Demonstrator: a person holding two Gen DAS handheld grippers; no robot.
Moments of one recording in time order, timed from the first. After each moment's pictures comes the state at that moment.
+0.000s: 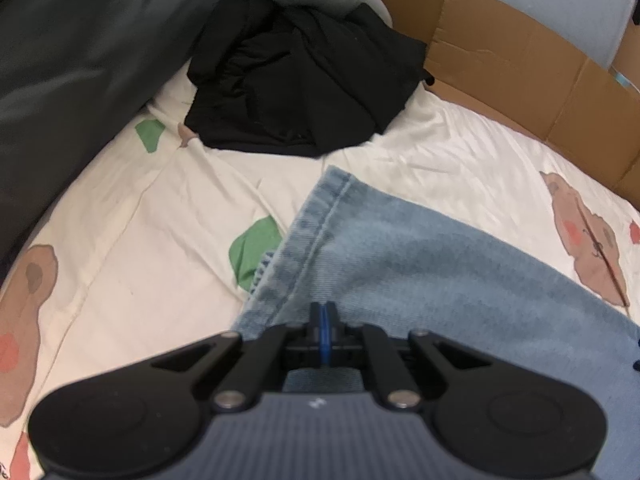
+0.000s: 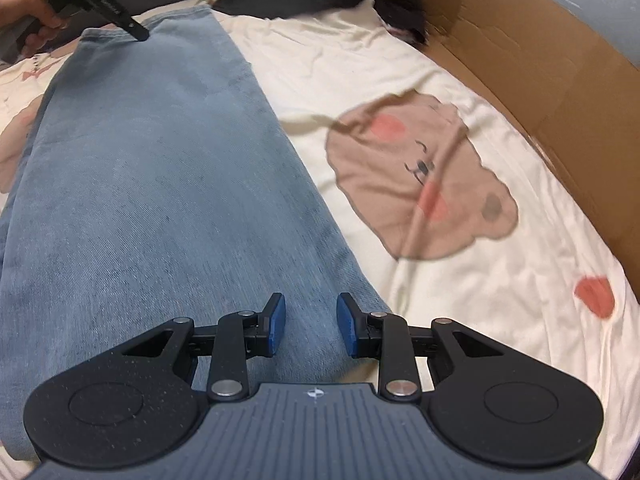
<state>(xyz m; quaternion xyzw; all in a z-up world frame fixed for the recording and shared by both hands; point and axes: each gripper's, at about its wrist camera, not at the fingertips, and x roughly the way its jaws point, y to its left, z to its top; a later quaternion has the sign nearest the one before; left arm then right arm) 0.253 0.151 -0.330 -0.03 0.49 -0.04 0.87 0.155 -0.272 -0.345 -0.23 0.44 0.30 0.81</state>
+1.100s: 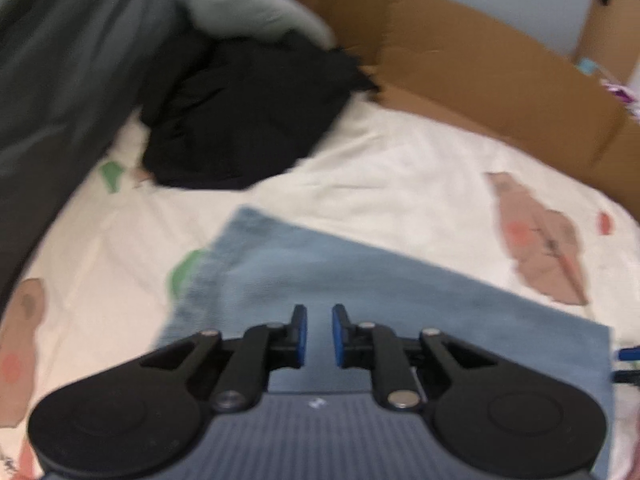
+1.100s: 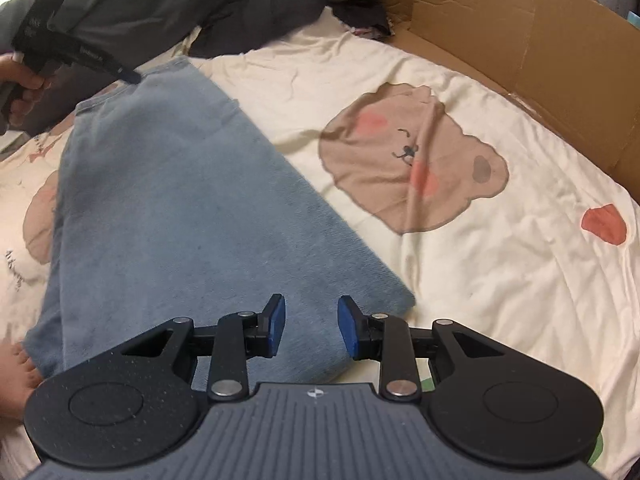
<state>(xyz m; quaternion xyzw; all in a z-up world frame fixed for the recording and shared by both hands) 0.246 0.080 -0.280 -0.01 0.48 -0.07 0.87 0.145 -0.295 -0.325 -0.11 0.47 0.30 0.83</state>
